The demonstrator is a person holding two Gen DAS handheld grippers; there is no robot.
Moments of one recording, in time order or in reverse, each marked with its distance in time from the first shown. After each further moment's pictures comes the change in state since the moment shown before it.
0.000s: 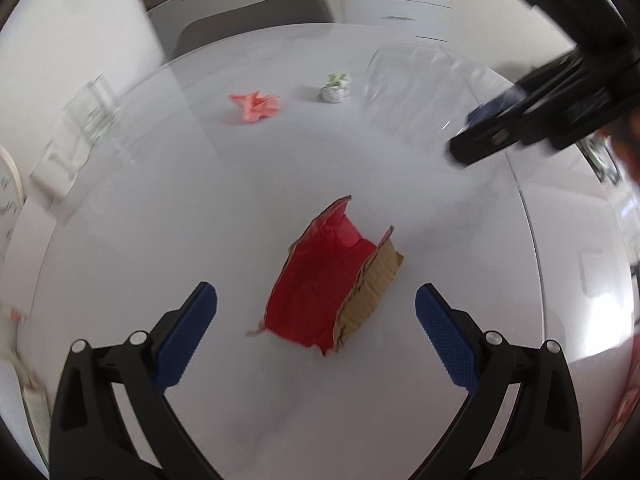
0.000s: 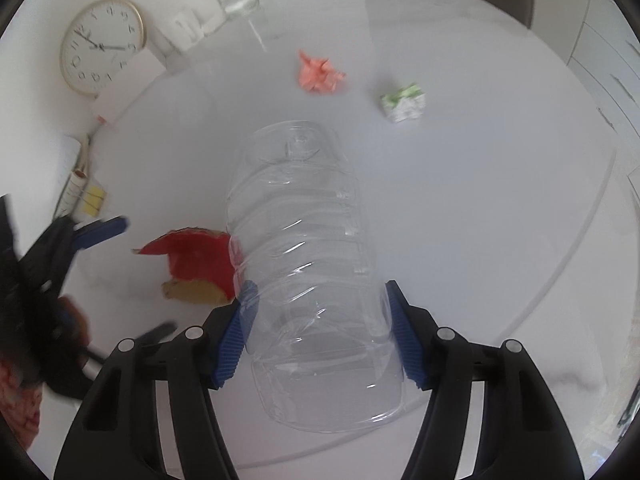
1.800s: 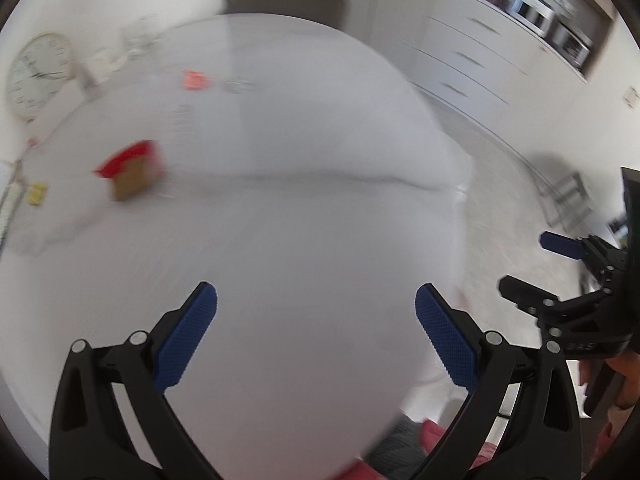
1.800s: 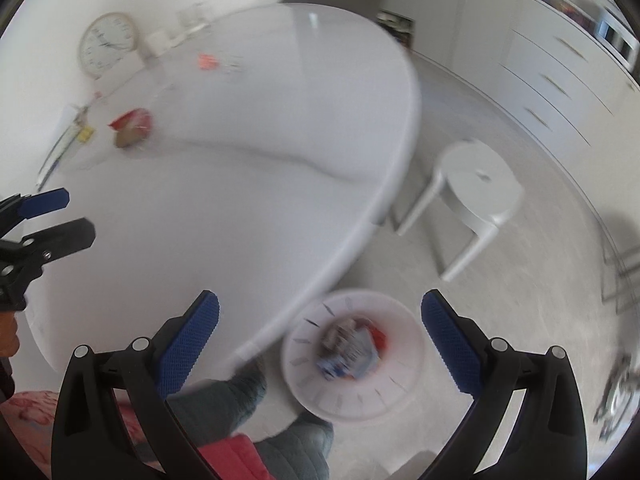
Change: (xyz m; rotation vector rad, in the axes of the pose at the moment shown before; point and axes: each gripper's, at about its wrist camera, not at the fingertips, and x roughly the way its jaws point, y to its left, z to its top) left arm -0.100 -0.256 0.058 -0.570 0.079 0.111; right arm -0.141 -0.194 -0.186 -0.092 -0.109 -0.091
